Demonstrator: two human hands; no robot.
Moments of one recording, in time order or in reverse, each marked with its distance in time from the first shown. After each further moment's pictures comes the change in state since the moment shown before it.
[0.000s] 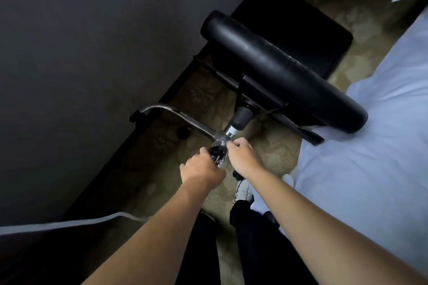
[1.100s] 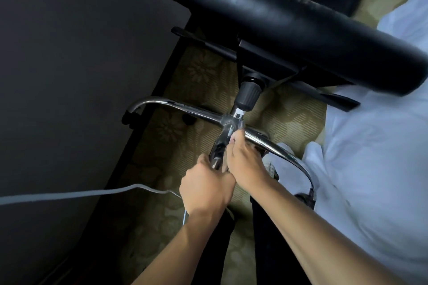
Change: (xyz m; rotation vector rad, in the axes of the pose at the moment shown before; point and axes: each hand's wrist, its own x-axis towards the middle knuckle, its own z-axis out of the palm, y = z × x) left_hand 0.001 -0.052 0.062 -0.177 0.369 0.018; right_hand 0.017 0.045 0.092 0.023 0.119 -0.282
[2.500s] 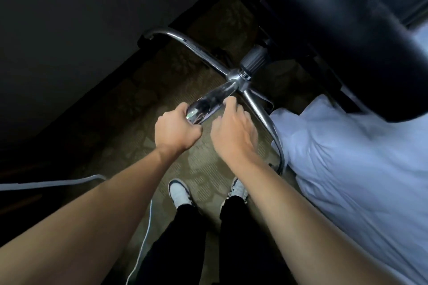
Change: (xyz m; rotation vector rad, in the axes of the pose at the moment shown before) left_hand -0.084 -0.265 0.098 -0.205 0.165 0.099; right_hand -0.203 0.043 0.161 -0.521 0.163 -0.225
